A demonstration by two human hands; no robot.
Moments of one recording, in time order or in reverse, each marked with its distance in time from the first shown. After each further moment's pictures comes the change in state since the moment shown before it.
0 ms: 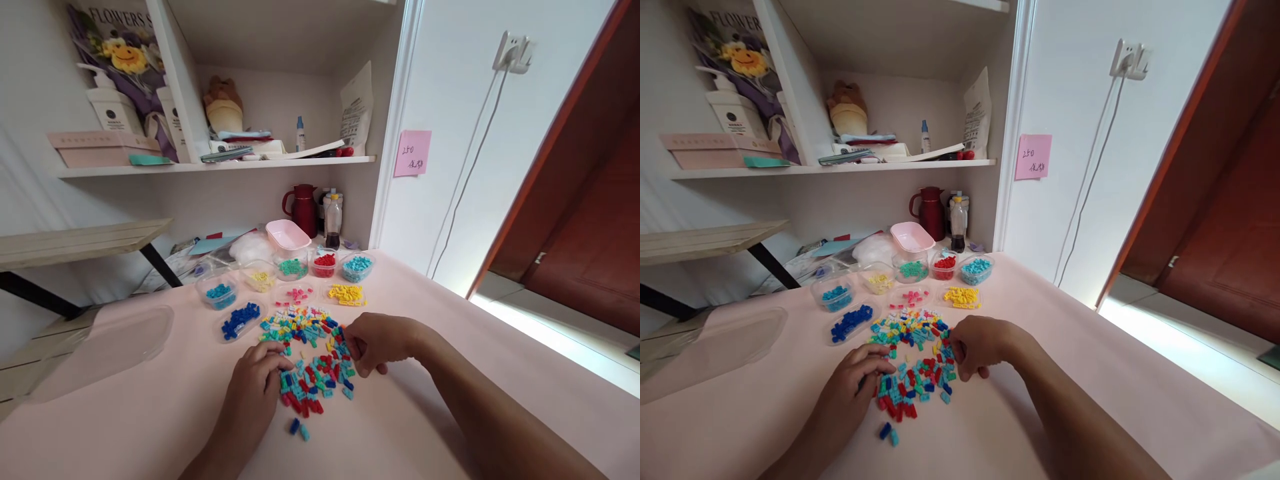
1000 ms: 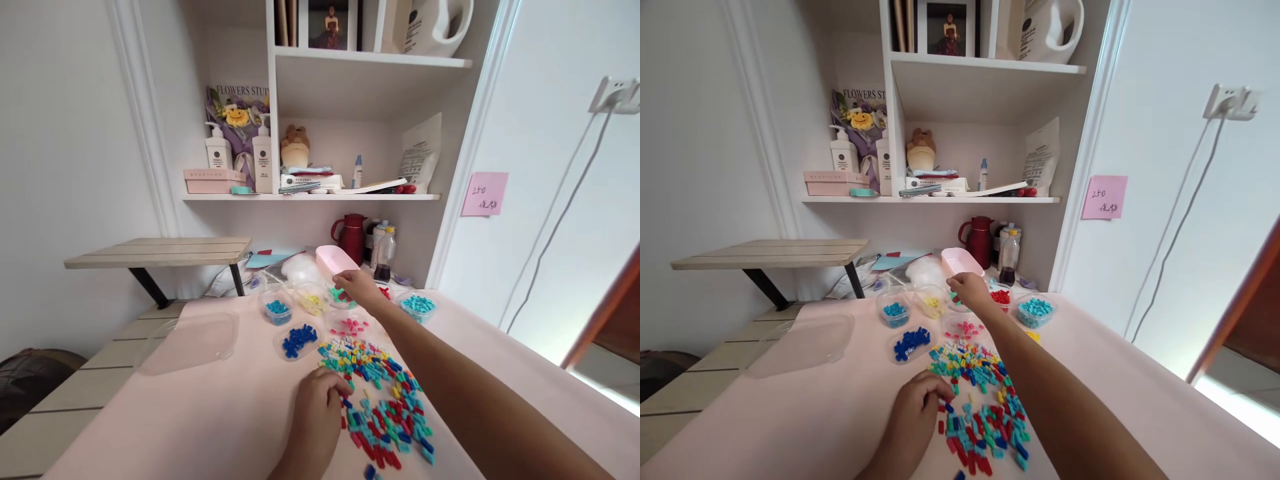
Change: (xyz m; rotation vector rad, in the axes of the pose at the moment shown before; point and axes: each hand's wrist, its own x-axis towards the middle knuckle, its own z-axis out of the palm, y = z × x) left_hand 0.000 -0.003 0.001 -0.426 0.151 -0.191; right_hand 0.121 -0.116 -0.073 0.404 0.714 -0.252
